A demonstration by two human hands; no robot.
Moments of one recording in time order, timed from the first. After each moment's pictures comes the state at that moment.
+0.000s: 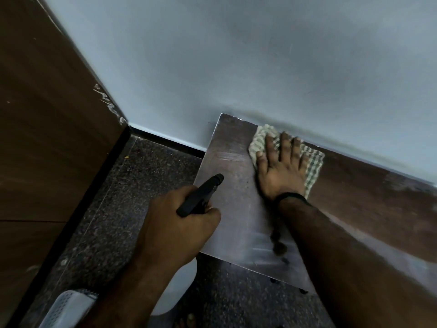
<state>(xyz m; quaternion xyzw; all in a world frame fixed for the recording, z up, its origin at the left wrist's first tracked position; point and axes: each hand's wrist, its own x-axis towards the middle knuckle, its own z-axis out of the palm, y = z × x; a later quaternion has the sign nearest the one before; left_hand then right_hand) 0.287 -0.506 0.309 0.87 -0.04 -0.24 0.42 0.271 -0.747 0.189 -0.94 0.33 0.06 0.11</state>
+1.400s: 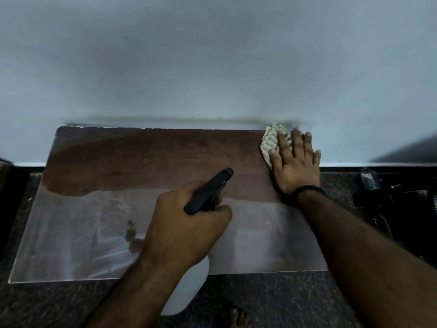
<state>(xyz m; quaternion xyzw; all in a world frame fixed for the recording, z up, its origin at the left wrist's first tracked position) 0.121 -0.748 0.331 0.83 -0.18 -0.32 0.43 0.016 -1.000 0.190 -0.87 0.47 0.05 0.13</state>
